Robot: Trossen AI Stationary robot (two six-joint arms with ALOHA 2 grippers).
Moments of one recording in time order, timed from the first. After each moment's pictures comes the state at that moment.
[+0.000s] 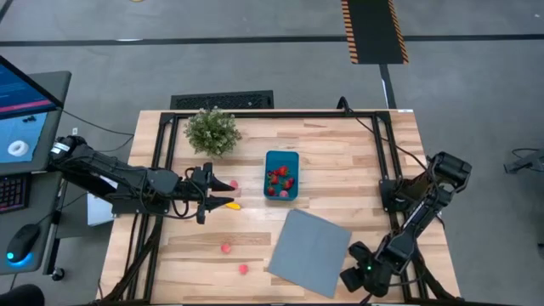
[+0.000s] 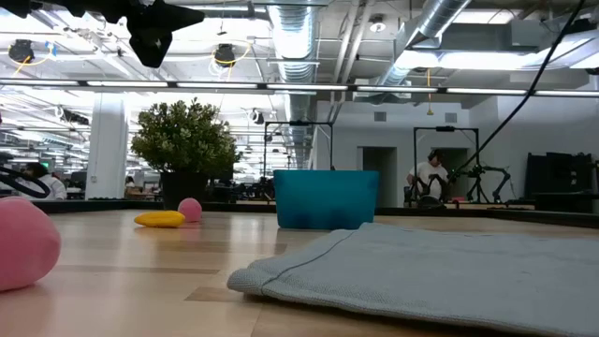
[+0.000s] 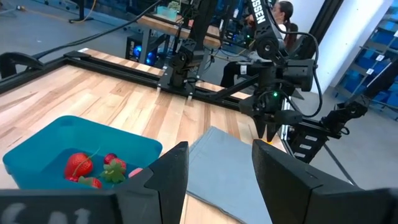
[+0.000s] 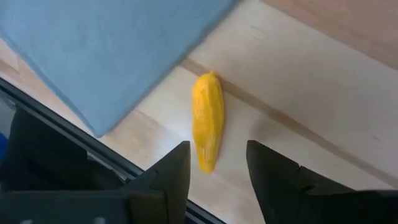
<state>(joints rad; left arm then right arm) -0.32 0.83 0.45 0.26 -0.29 -0.35 1.02 1.65 0.82 -0.32 0.04 2.09</state>
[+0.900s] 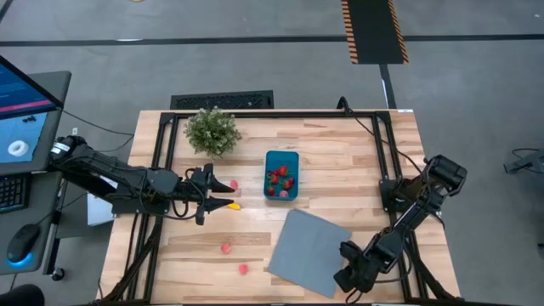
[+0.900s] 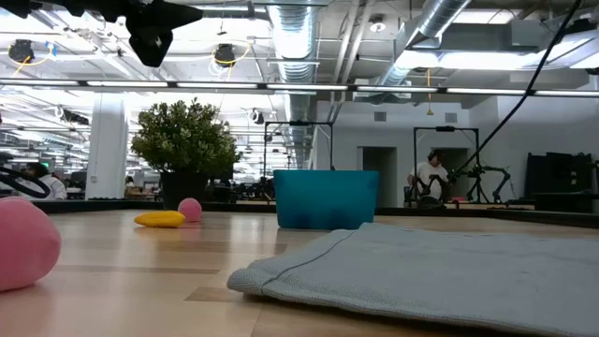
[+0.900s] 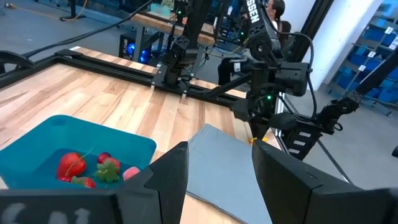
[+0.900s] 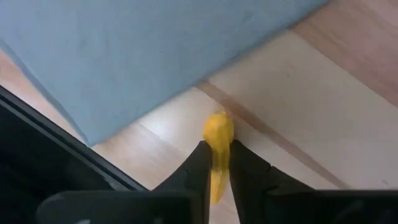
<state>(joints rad) -0.32 0.83 0.45 0.26 -0.27 -0.34 0.93 1.71 0.86 -0.35 -0.06 1.88</state>
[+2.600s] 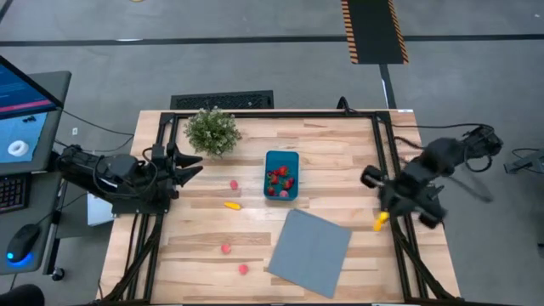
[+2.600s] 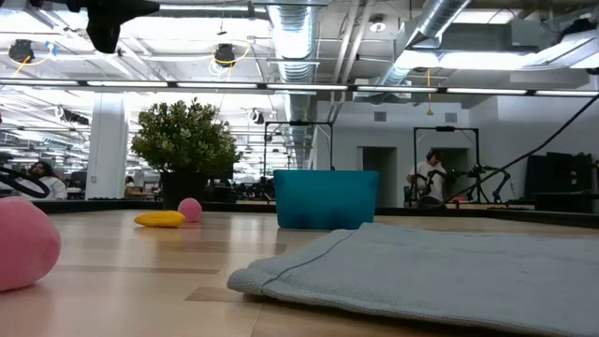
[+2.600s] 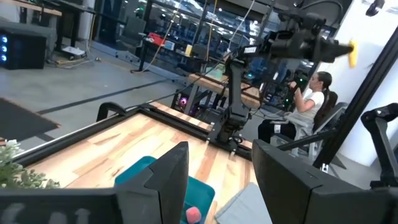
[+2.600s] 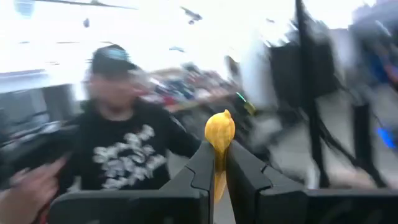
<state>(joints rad) -0.32 0.31 0.45 -0.09 -0.56 -0.34 0.46 0.71 0.87 0.07 -0.38 0.22</state>
